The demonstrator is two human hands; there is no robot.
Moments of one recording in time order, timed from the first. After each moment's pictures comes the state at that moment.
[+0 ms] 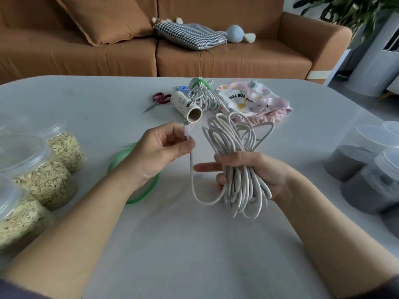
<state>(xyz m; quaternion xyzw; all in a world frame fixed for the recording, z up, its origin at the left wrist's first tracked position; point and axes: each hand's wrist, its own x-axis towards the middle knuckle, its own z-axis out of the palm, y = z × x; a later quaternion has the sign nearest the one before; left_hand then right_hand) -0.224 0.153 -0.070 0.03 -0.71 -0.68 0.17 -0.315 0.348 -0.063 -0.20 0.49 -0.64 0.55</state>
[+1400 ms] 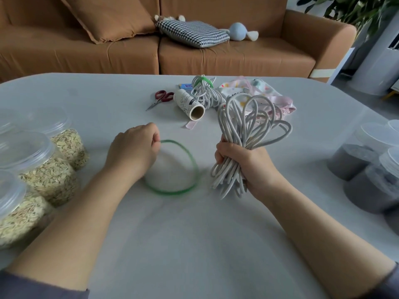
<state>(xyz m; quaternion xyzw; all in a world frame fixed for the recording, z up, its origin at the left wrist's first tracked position) -0.219 0.116 -0.078 0.23 -0.95 -0.11 0.18 -0.301 0.325 -0.073 -0.27 0.64 -0.69 0.18</state>
